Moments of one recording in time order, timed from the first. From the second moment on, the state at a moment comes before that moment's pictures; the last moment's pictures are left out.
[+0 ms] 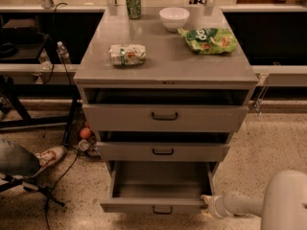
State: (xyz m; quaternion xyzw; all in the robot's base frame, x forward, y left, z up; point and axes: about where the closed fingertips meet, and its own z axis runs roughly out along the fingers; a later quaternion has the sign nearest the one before) arm 0.484 -0.258 0.152 -0.69 0.70 0.03 0.21
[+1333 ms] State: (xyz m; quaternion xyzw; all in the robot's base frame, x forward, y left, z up) arm 0.434 -0.253 0.154 -0.67 0.71 0.05 0.21
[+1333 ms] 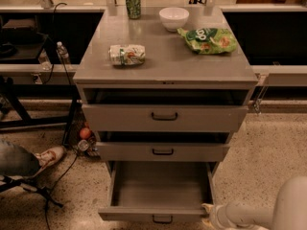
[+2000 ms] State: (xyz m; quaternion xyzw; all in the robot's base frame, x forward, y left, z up) arm 0.405 -0.253 0.156 -0.67 0.71 0.07 0.21
